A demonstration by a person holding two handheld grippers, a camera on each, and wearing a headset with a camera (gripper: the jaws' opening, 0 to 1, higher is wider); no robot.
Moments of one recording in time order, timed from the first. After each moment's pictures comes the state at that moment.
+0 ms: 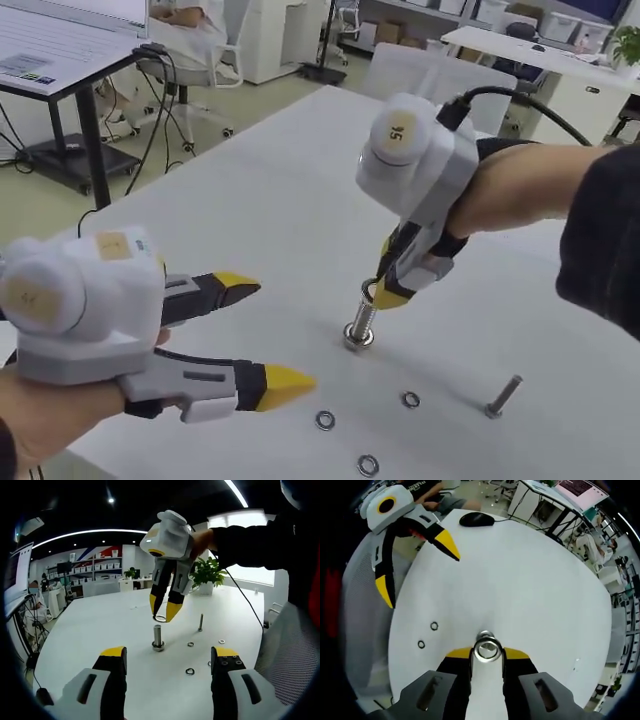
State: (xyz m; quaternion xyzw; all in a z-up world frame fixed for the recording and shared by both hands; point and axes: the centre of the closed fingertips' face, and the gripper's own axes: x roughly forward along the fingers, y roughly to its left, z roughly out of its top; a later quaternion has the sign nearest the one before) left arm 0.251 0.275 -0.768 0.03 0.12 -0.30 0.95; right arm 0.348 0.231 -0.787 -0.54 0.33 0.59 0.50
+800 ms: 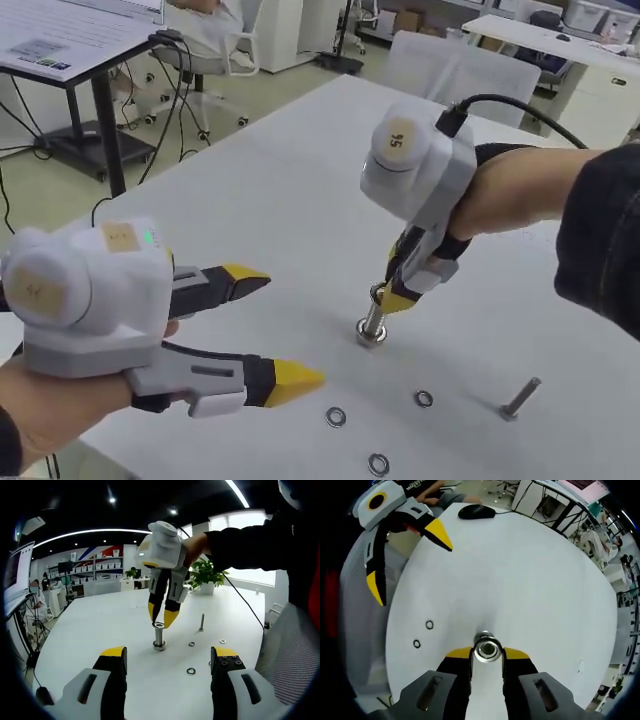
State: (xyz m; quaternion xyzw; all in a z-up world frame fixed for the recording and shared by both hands) left arm 0.251 0.277 -0.770 0.02 0.12 -0.29 0.95; right arm 0.356 0.232 -0.806 -0.55 0.35 0.59 0.48
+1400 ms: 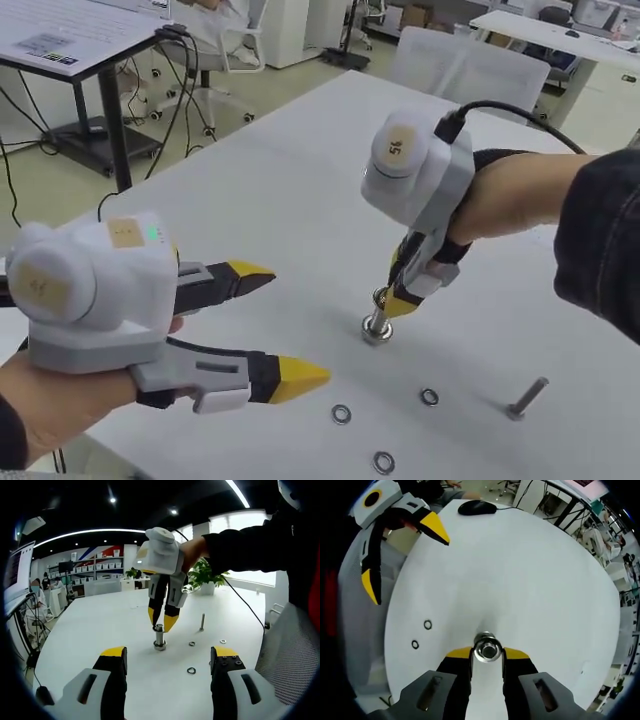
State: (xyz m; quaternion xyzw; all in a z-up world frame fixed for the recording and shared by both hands) left arm 0.253 0.276 -0.769 0.02 0.12 -0.29 0.95; right arm 0.356 0.230 -0.820 -0.55 0.36 0.59 0.47
